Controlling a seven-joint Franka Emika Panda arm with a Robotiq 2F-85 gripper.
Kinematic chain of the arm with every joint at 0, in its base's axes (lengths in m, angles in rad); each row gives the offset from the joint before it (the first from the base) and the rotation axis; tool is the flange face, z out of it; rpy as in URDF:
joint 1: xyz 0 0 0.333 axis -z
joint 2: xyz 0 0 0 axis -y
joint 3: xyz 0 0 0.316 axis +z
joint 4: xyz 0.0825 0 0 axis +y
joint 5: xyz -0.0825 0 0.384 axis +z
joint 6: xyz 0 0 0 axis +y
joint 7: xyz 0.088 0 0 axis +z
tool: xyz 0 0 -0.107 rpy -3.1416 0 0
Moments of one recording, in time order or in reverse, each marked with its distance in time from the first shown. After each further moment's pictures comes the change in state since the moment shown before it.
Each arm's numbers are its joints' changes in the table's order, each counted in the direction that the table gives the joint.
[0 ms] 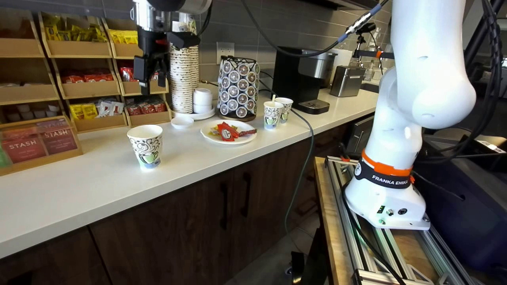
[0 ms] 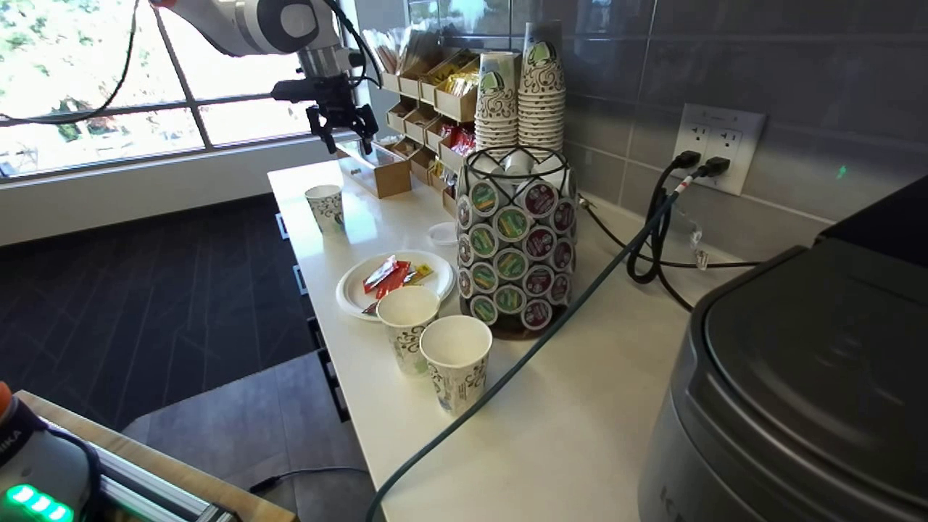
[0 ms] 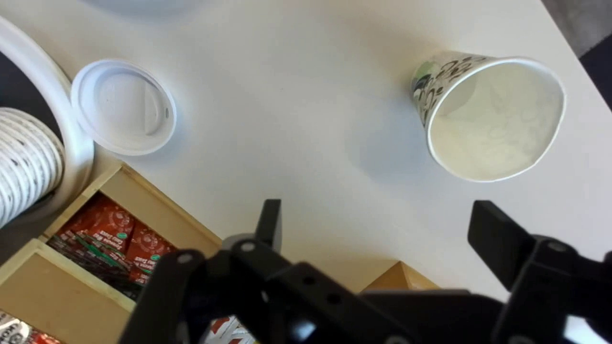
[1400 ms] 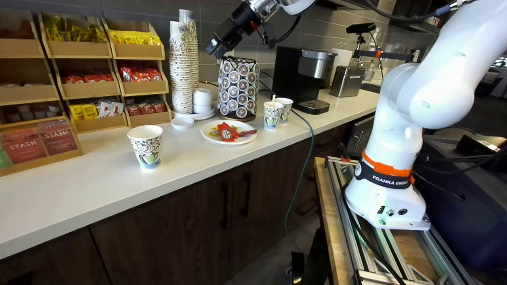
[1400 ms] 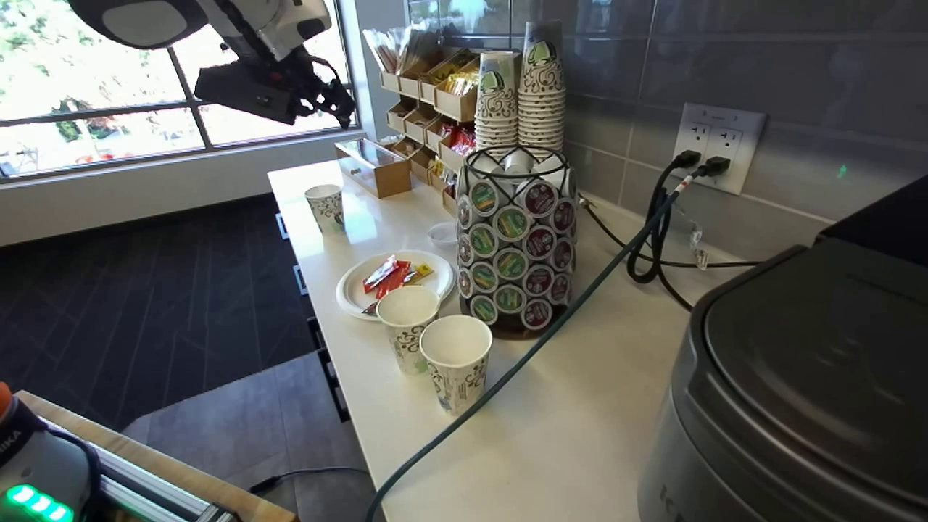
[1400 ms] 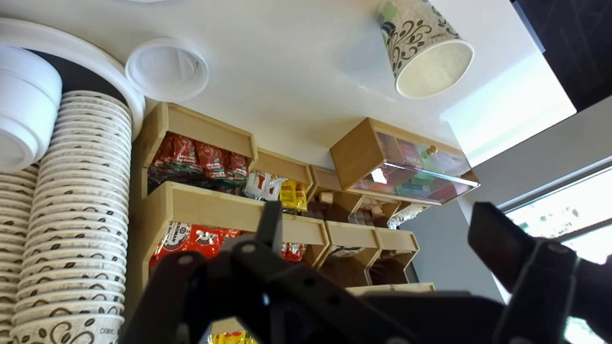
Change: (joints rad) arm 0.027 0.700 -0.206 0.736 0.766 -0.395 0.738
